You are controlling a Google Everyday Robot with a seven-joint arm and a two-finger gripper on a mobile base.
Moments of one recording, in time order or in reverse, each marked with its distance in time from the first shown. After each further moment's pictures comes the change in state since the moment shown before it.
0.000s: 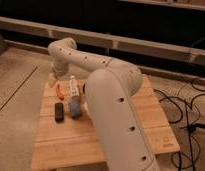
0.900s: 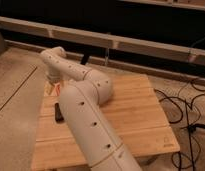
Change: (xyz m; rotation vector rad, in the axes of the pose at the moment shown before) arm -0.003 -0.034 0.087 -0.005 0.200 0.123
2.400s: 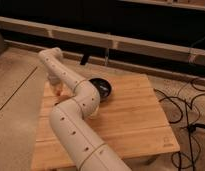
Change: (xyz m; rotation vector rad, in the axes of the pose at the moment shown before) arm 0.002 0.000 -0.015 0.033 0.125 -0.032
